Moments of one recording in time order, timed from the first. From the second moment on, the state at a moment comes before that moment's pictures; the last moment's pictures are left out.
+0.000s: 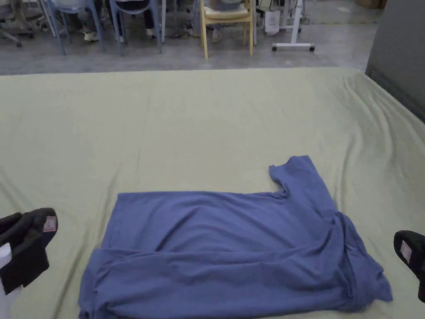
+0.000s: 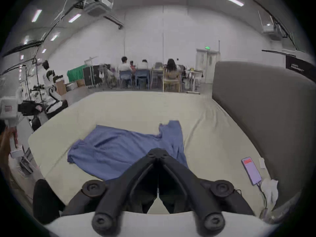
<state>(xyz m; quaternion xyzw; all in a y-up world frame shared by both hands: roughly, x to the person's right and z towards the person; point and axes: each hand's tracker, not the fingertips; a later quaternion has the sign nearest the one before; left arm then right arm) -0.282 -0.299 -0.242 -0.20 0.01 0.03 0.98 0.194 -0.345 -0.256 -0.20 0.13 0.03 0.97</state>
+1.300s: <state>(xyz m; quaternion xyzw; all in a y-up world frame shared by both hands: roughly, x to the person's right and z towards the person) -0.315 -0.407 -0.506 -0.34 -0.03 0.01 0.94 0.202 -0.395 -0.530 -0.32 0.16 -0.06 0.93</state>
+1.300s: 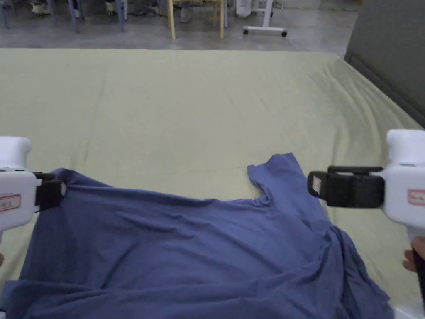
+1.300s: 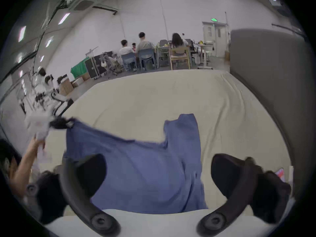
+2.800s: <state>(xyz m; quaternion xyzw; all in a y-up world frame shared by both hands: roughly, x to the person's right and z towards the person) -0.328 -0.534 -0.351 -0.51 0.04 0.02 0.86 0.260 -0.525 -0.383 -0.48 0.09 -0.03 0.87</state>
